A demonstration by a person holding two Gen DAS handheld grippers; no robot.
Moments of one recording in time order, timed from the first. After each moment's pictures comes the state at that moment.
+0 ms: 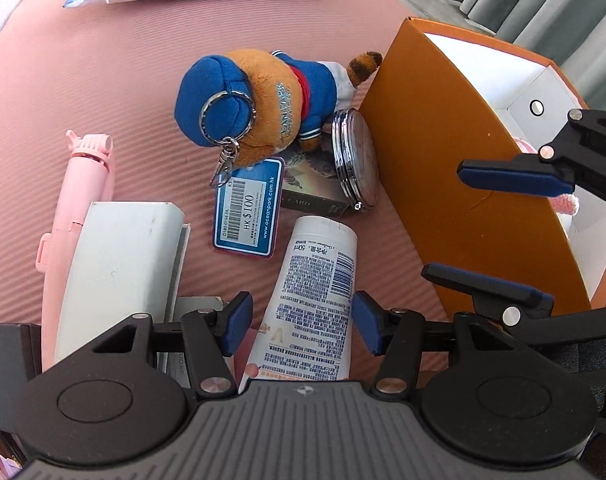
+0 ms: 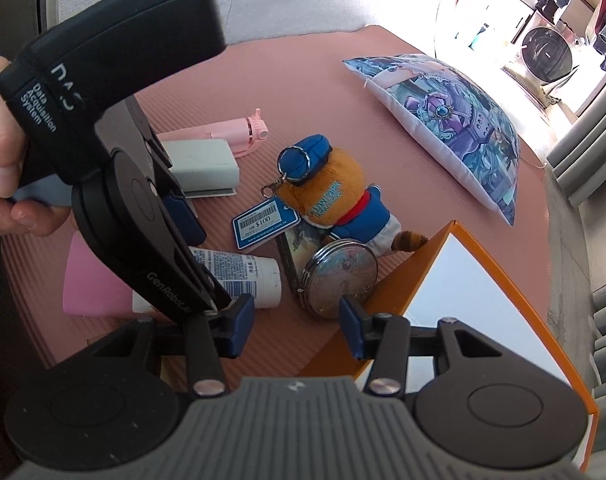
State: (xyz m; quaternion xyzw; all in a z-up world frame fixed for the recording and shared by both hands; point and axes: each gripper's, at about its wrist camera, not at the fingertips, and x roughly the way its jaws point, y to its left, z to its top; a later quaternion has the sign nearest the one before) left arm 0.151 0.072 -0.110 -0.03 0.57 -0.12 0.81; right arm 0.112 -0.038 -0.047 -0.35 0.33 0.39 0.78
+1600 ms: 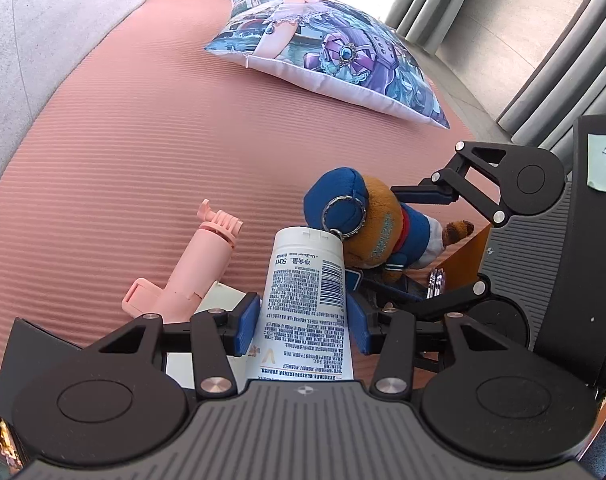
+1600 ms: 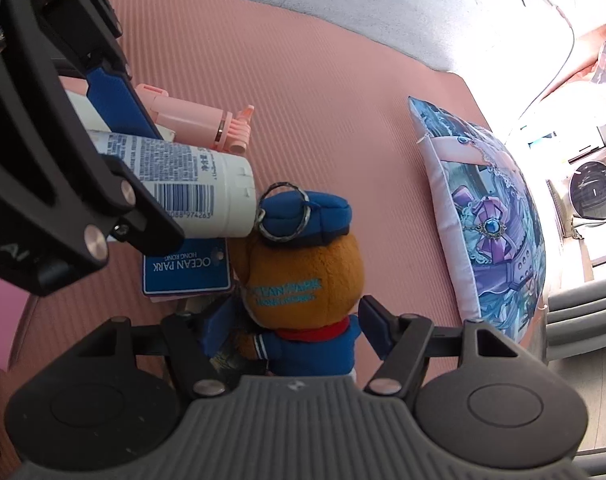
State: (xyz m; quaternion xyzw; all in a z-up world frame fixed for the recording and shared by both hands) left arm 0.155 0.150 -0.081 -0.17 0.46 0.00 0.87; right arm 0.193 0.059 -0.095 -0.55 0.23 0.43 0.68
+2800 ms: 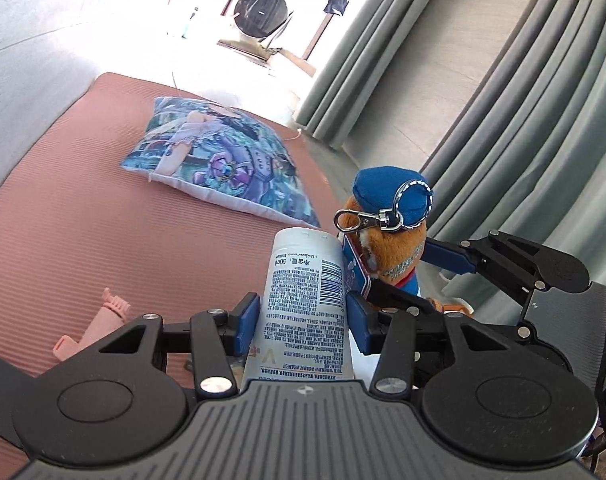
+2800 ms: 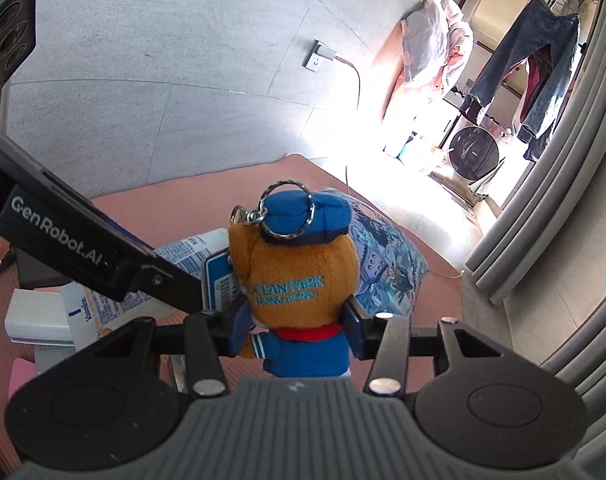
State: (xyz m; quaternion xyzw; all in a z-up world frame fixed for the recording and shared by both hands) left arm 0.108 0.095 0.020 -0.22 0.31 -0.09 0.92; right arm 0.130 -0.071 0.055 -0.30 0.15 0.36 0.87
